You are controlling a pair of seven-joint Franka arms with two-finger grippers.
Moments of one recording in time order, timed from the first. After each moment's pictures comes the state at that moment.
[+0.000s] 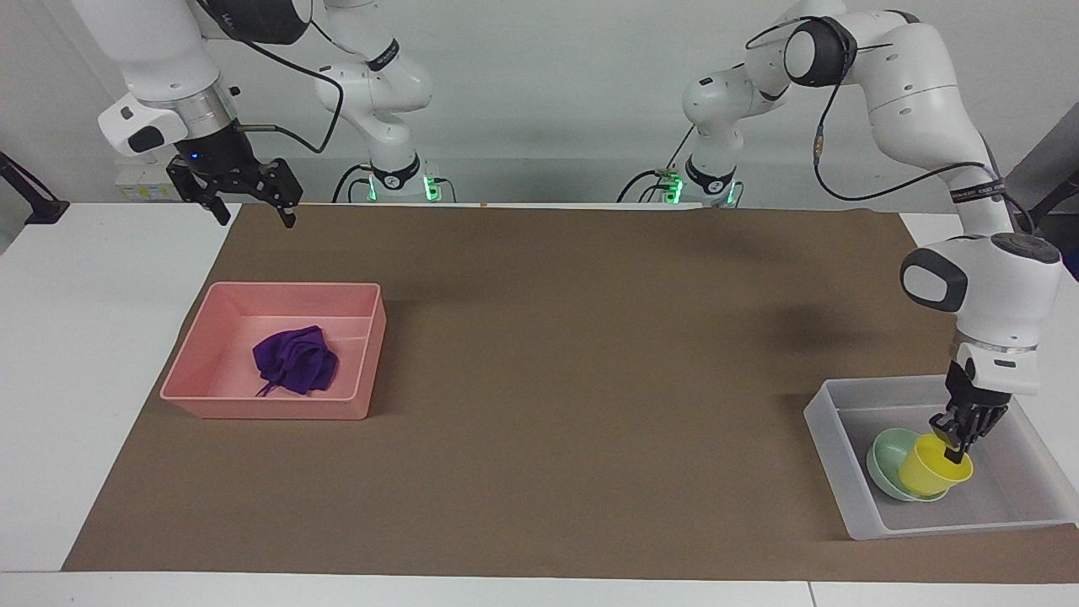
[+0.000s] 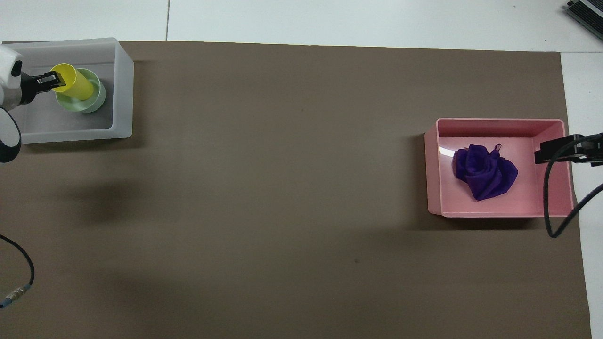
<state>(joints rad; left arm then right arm) 0.26 0.53 -0.10 -1.61 0.00 2.61 -0.08 0.07 -0.04 -0.13 -1.60 -0.01 1.58 0.00</state>
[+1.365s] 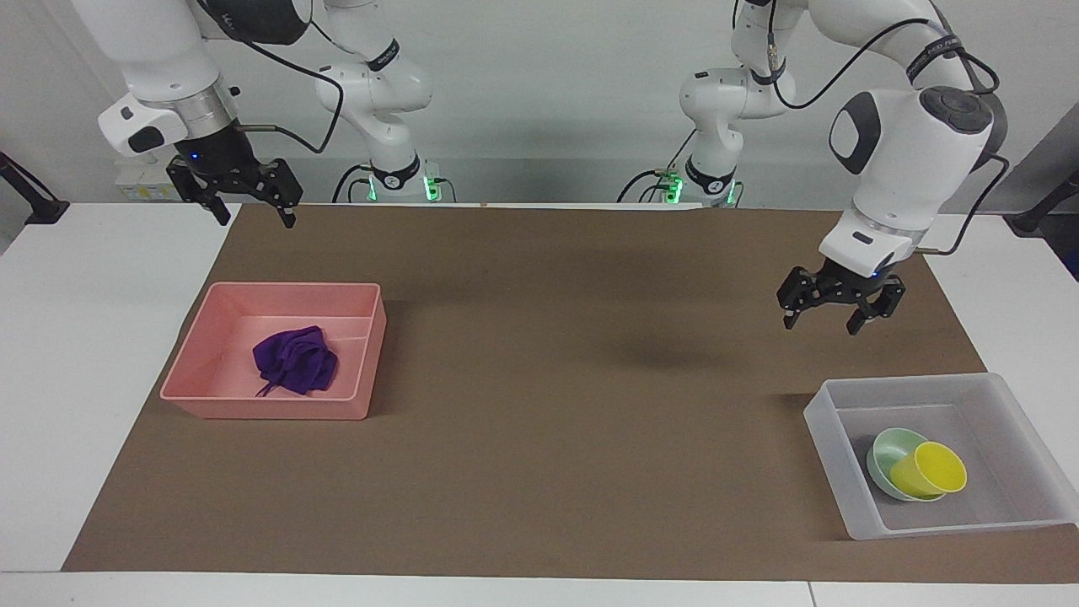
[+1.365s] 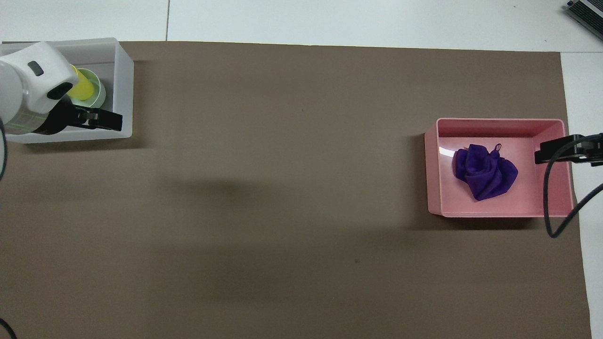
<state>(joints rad) -0.01 0.05 -0.11 -1.68 0.00 1.86 0.05 0.07 -0.04 -0.13 -1.60 -0.01 1.58 0.00</state>
